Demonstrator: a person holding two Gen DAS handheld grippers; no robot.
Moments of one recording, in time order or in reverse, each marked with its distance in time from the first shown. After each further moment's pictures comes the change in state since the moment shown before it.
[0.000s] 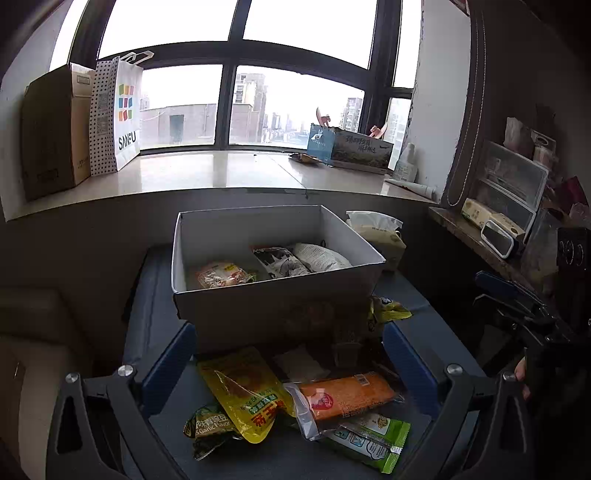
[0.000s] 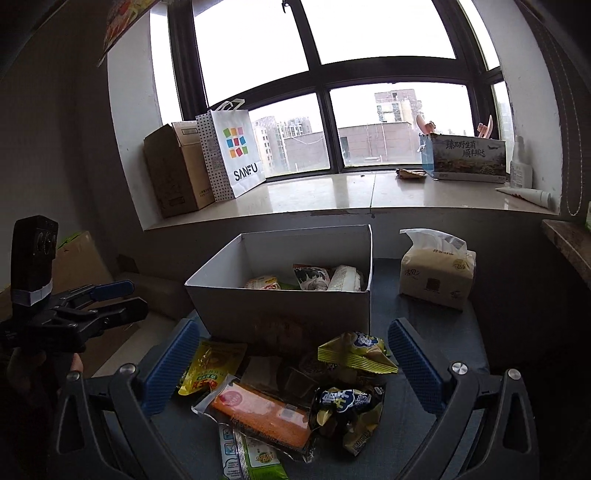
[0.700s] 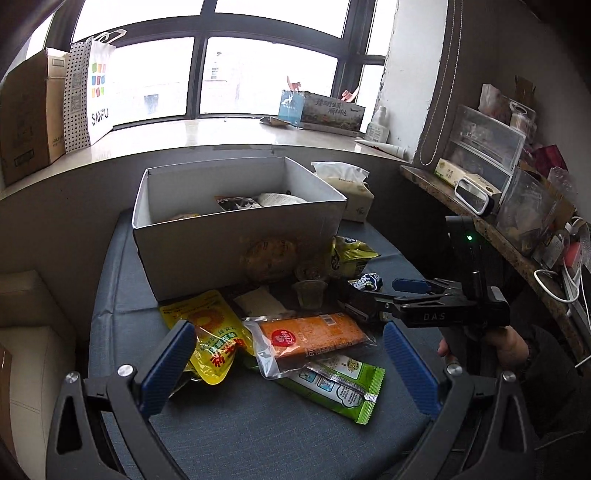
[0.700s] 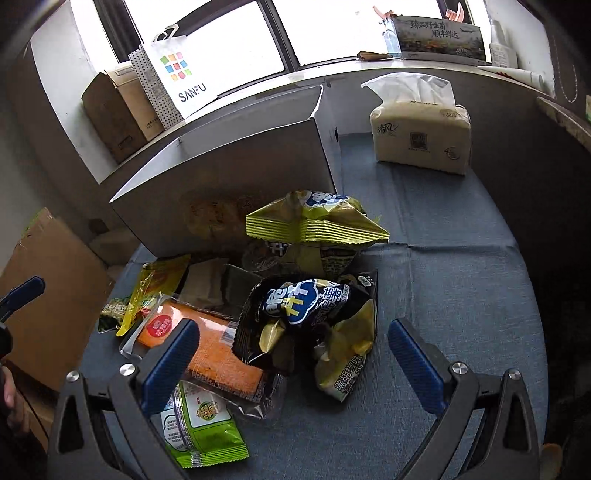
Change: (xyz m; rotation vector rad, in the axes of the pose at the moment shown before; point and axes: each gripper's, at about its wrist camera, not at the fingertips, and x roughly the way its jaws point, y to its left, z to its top) left arm -0.002 -0.024 -0.043 0.065 0.117 -0.073; right arm 0.097 -0.052 -0.068 0.166 0.347 -0.038
